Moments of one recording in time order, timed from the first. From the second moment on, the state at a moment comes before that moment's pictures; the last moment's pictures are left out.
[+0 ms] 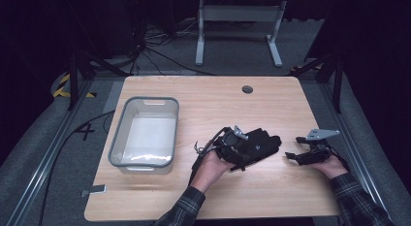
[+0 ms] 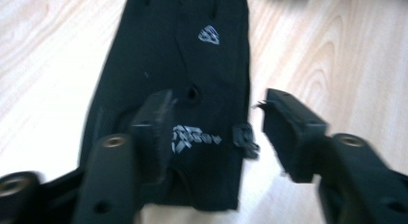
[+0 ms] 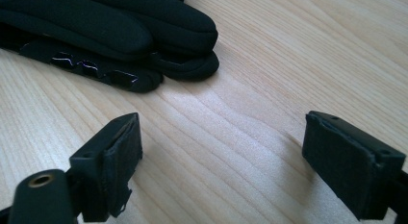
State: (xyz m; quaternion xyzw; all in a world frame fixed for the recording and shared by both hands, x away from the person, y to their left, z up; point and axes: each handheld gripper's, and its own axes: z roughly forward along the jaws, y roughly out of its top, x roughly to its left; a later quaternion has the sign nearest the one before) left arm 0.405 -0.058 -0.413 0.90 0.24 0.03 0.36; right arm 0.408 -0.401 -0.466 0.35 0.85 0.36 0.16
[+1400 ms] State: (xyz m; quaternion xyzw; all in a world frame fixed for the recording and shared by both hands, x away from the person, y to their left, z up) left arm 0.439 -0.099 -0.446 0.93 0.17 0.05 0.31; right arm 0.408 -0.400 -0.466 0.34 0.85 0.36 0.16
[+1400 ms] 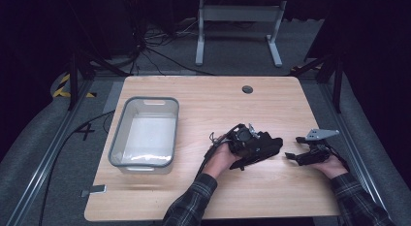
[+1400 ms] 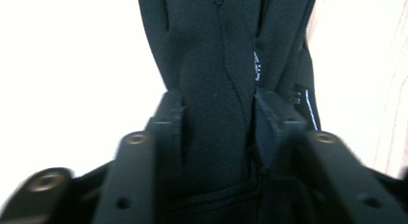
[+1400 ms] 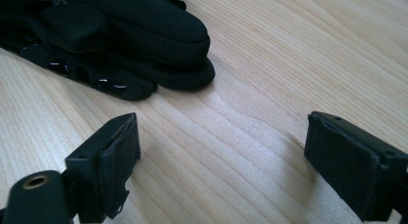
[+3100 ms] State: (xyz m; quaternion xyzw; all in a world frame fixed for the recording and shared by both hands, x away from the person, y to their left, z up) left arm 0.428 0.069 -0.316 0.86 0.33 0.11 0.38; right arm 0.409 -0.399 -0.466 0.35 0.85 0.36 0.16
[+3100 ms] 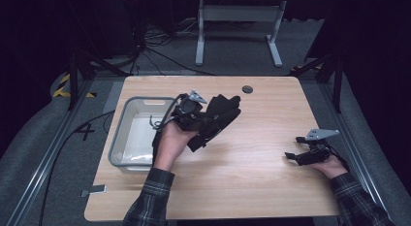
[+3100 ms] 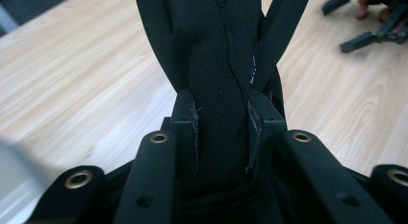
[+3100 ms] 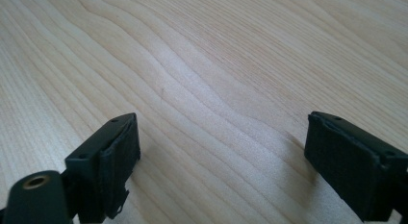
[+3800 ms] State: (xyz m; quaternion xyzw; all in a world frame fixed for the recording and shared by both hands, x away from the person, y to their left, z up) left arm 0.425 0.206 -0.354 0.79 0.47 0.14 0.36; right arm 0.409 -0.399 -0.466 0.35 0.85 0.36 0.16
